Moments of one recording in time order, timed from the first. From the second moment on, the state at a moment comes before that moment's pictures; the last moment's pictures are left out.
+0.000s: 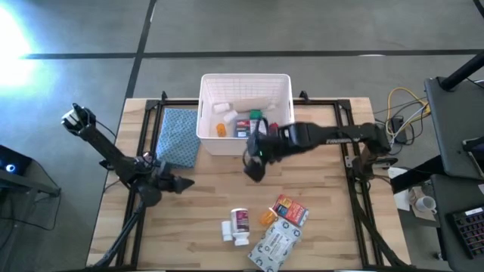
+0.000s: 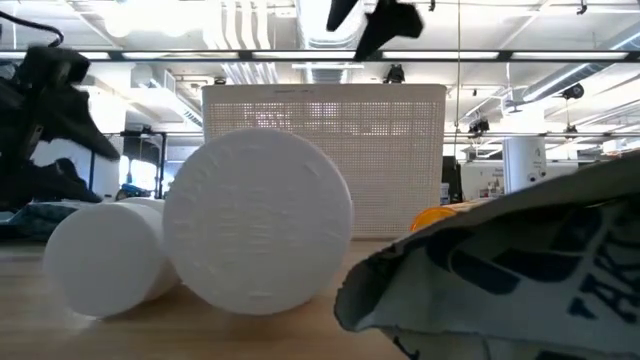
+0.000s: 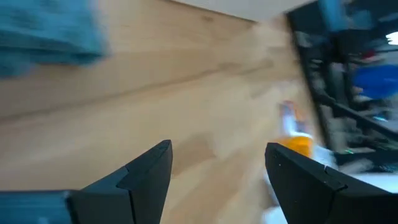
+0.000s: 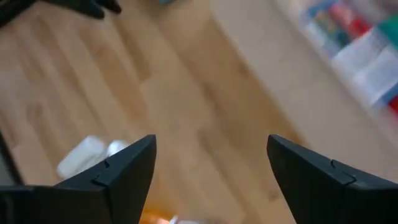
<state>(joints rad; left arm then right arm) -0.76 0.79 0.19 -0.19 -0.82 -1.80 0.09 1.82 1.89 -1.15 0.16 0.69</state>
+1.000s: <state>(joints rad) -0.76 1.75 1.11 -0.63 -0.60 -2.05 0.44 1.78 1.39 -1.49 0.06 1.03</state>
